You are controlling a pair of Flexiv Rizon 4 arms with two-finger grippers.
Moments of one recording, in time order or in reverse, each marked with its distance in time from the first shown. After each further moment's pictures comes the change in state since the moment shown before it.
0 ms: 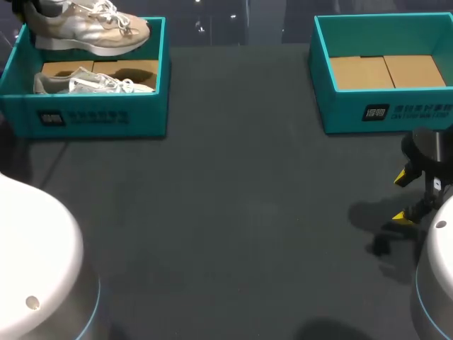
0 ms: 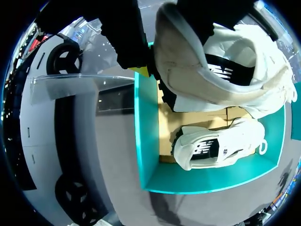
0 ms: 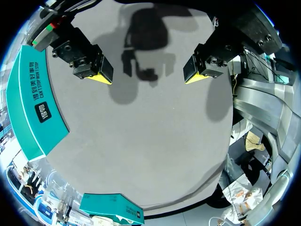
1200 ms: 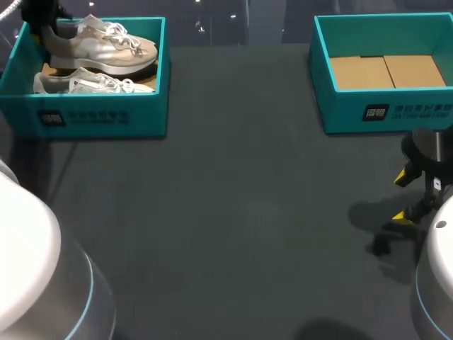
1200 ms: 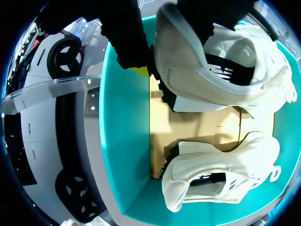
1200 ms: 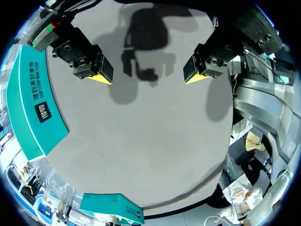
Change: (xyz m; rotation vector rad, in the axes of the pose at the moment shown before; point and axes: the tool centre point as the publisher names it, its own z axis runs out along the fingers) left arm -0.024 0.024 0.075 0.058 0.046 -0.025; right arm 0.000 0.000 0.000 0.000 0.000 0.000
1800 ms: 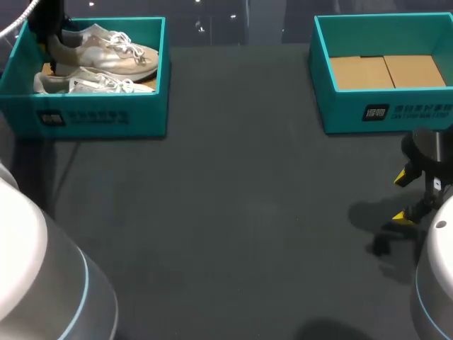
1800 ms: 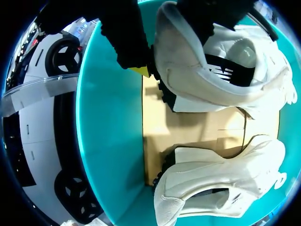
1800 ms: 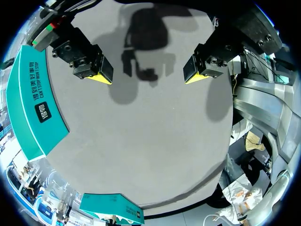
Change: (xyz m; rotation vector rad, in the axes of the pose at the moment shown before) left arm -0.011 0.003 0.026 -0.002 -0.008 0.004; right arm 0.000 0.000 0.000 0.000 0.000 0.000
